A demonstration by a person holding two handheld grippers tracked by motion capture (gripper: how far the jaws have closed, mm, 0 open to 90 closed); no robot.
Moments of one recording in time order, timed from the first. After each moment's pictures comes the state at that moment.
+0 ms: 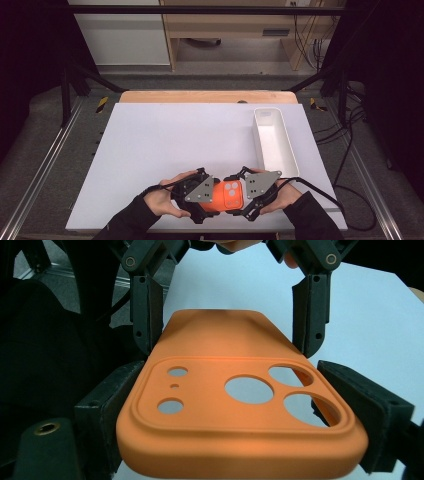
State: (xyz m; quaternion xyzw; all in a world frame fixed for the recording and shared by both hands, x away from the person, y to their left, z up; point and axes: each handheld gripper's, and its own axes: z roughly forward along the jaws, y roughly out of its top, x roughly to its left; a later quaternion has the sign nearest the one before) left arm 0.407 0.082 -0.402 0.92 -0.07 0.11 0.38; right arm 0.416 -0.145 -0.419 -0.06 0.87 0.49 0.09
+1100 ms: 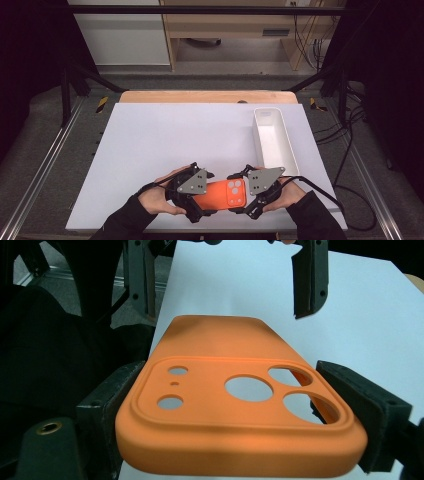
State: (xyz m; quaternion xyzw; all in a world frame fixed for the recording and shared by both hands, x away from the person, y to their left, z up) left arm 0.413 0.098 -0.393 0.91 0.00 0.08 0.41; right arm 0.417 -0.153 -0.408 -0.04 0.87 0.48 0.08
